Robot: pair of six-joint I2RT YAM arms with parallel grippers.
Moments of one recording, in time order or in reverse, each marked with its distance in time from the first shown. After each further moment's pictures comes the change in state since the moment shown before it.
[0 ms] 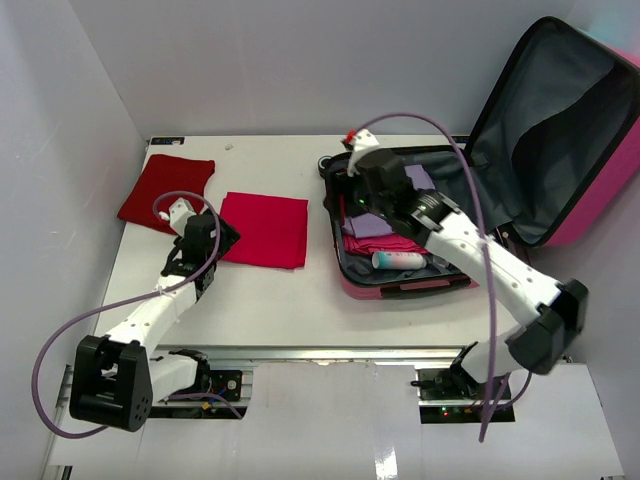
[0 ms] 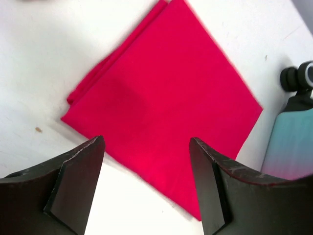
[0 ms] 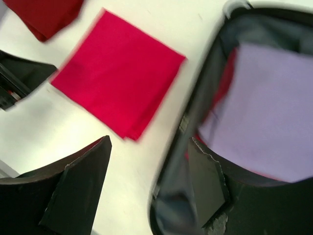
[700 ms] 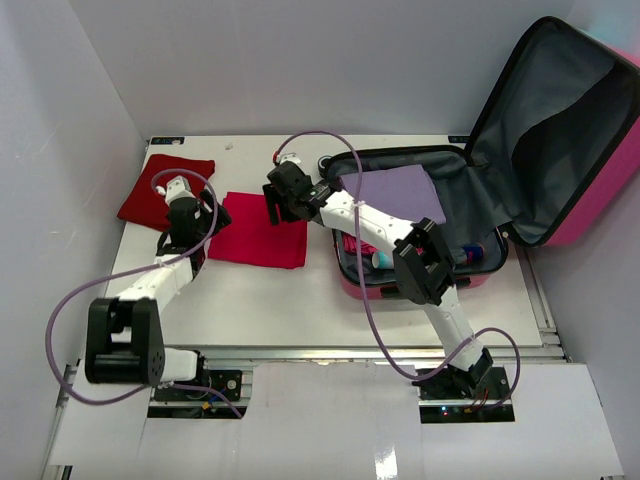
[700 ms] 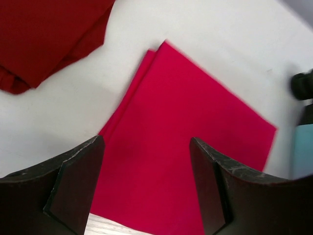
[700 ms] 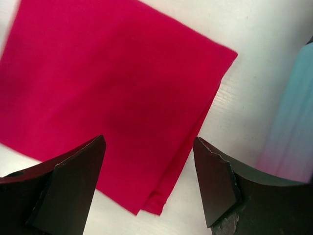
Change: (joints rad) left arm 0.179 0.236 0.118 0.243 0.207 0.306; right arm 0.105 0.867 0.623 -0.073 0.146 0.154
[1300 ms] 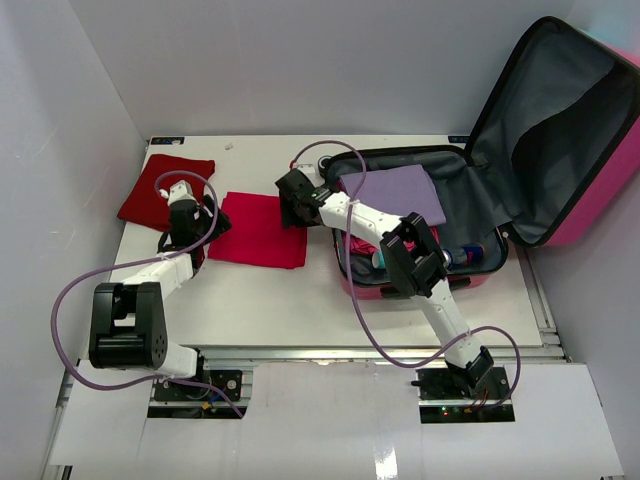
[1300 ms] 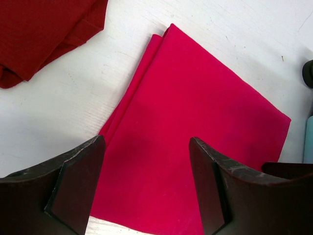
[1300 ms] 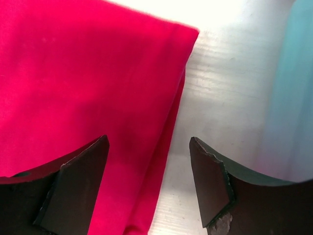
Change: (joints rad) left arm 0.025 0.057 -0.010 0.028 0.060 0.014; right arm -0.047 0.104 -0.004 -0.014 0.039 0.125
